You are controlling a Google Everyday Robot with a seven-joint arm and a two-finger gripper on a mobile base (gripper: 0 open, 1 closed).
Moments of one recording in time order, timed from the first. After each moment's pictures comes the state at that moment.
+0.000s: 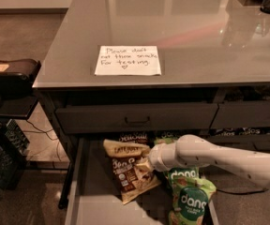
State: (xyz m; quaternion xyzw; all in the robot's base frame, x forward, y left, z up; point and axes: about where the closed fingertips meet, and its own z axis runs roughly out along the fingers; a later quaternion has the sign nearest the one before) arm 0.528 -0.016 0.477 -0.53 0.75 0.23 0.32
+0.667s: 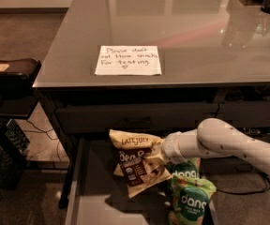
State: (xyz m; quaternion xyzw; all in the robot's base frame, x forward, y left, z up) arm 0.504 -0.053 0.577 -0.54 0.74 0.25 0.32
